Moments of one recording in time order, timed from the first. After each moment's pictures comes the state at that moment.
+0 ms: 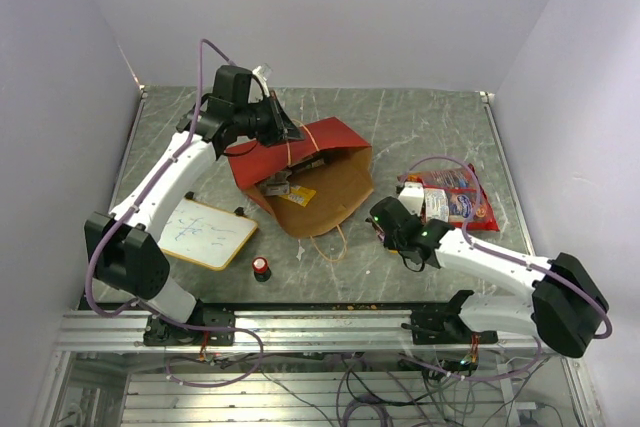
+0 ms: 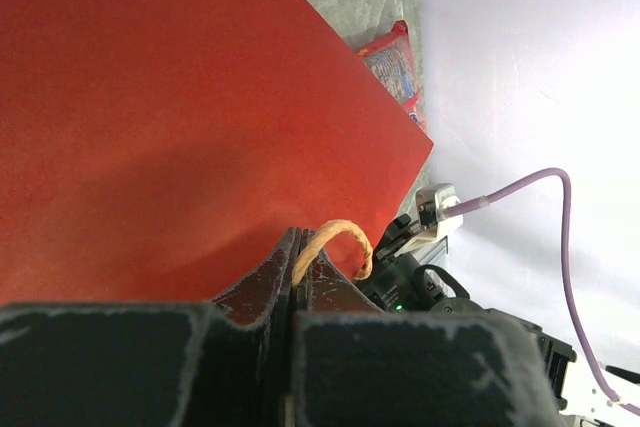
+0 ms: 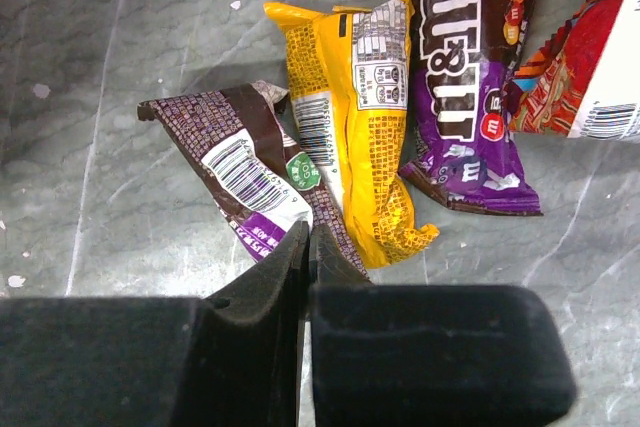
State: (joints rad) left arm -0.39 1.54 1.48 -0.53 0.46 -0.72; right arm 0.79 1.18 0.58 -0.45 0.55 0.73
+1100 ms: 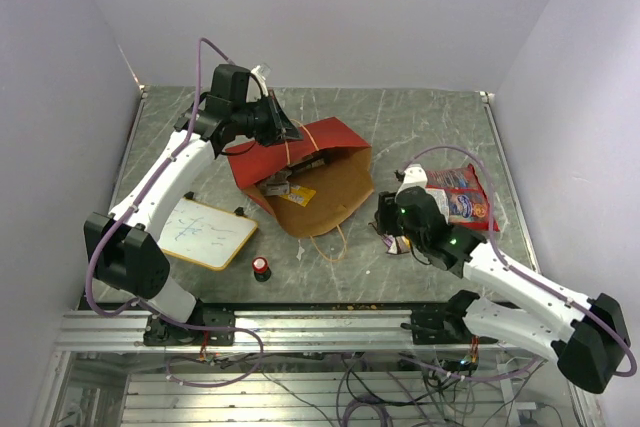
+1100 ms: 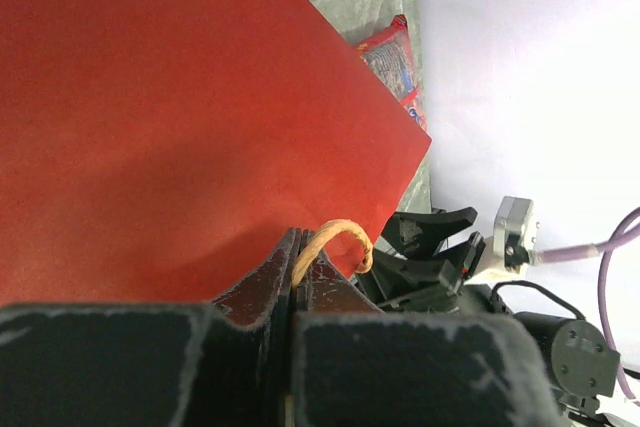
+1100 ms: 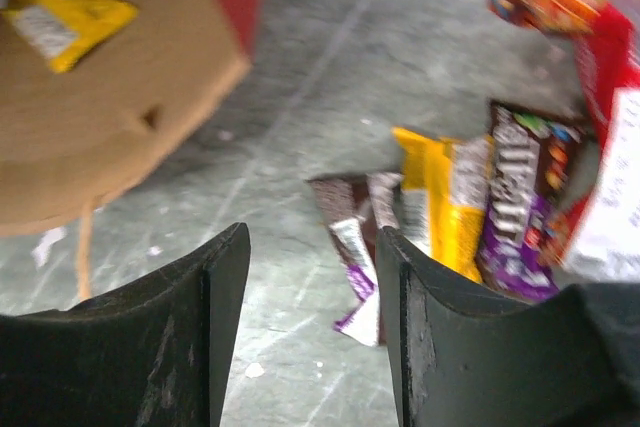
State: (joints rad) left arm -0.38 1.55 1.50 -0.55 0.48 -0.71; right arm 0.74 0.94 0.59 -0.32 0.41 0.43
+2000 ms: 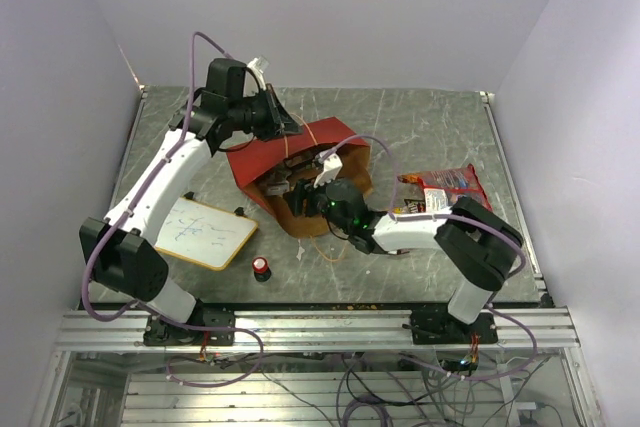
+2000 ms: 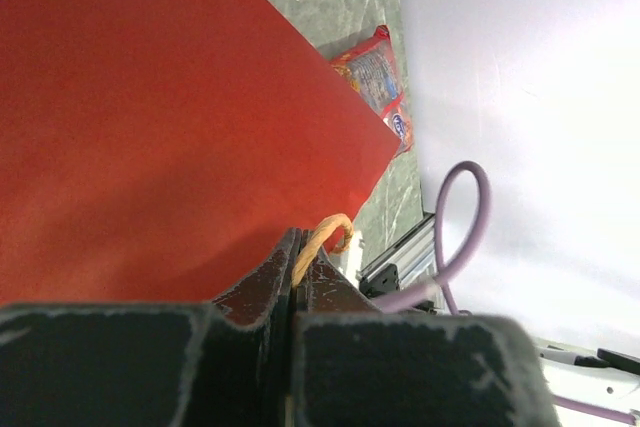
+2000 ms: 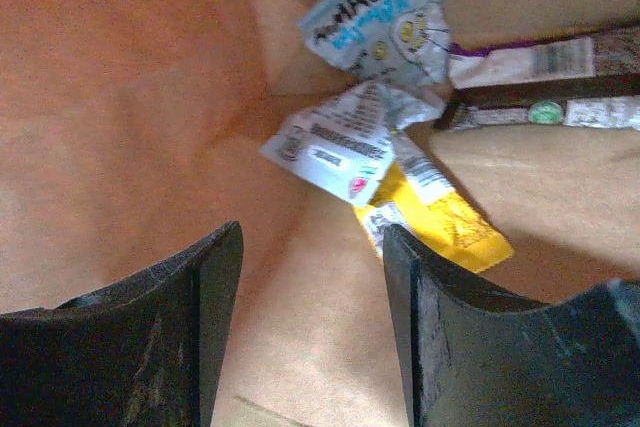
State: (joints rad) left arm -0.38 1.54 1.54 -0.57 0.48 -0.71; right arm 0.93 1.70 0.79 0.69 0.18 0.38
